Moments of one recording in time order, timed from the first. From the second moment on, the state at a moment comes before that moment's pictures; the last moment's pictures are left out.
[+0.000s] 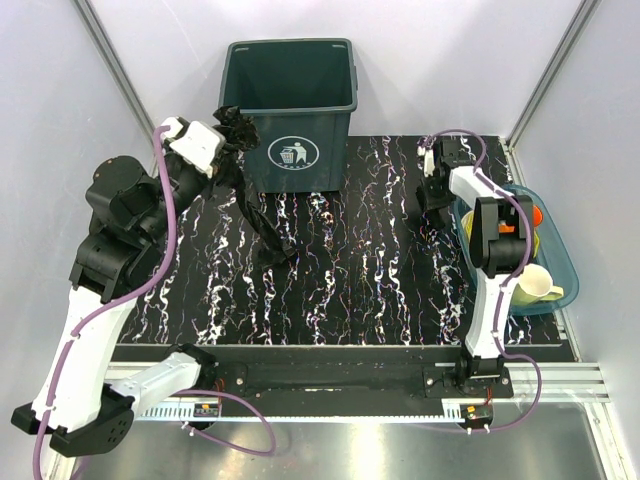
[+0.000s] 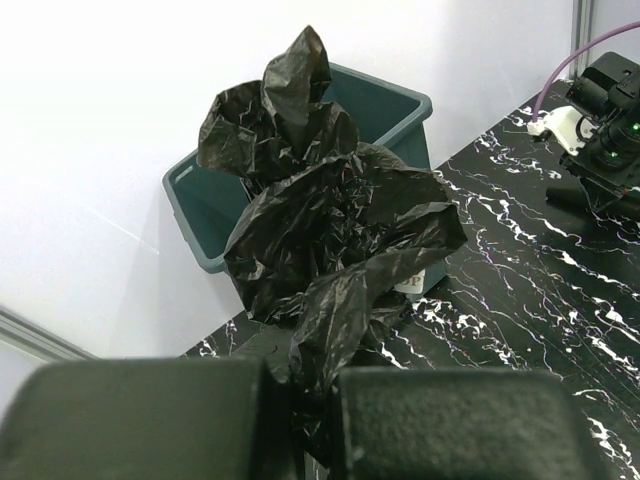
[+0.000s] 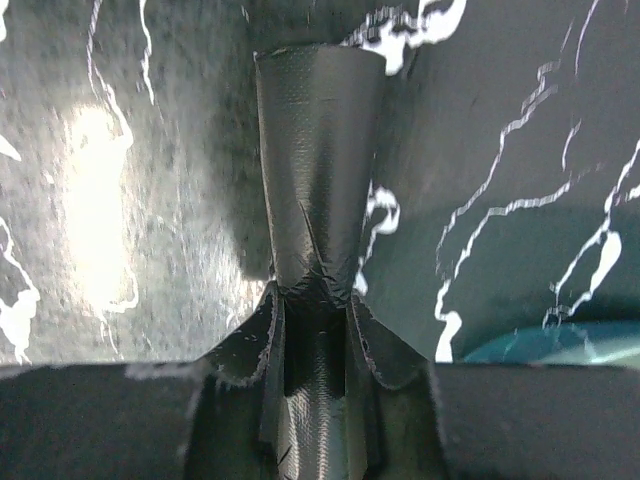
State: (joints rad) left arm -0.42 0.99 1.54 -0.52 0.11 0.39; right arm 0.06 2.17 1.66 -0.55 0.02 -0.18
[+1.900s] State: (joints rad) left arm -0.44 1.04 1.33 -0.36 1.14 0.07; right arm 0.56 1.40 1.67 -0.39 -1.16 0.35
